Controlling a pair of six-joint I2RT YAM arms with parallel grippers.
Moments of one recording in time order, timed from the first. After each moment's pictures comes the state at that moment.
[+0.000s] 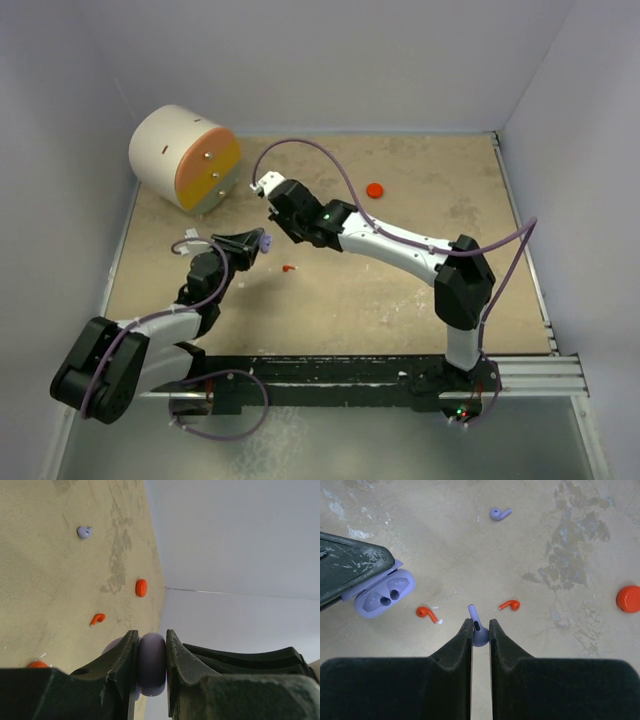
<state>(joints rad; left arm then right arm) -0.37 1.13 0.15 0.84 -0.13 -1.51 0.97 1.87 1.62 -0.52 0.35 -0.01</state>
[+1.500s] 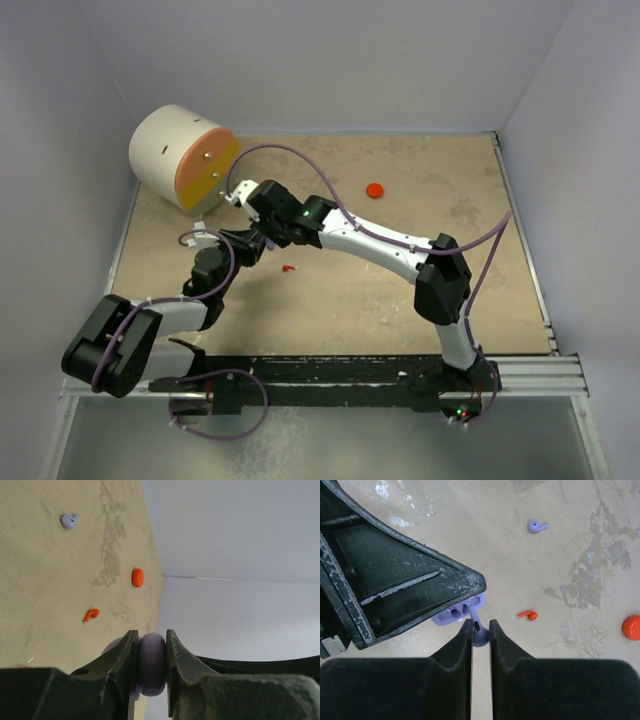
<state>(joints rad) -0.37 1.28 0.19 0.97 -0.06 -1.49 1.02 2.01 1.86 -0.70 0.28 -0.11</state>
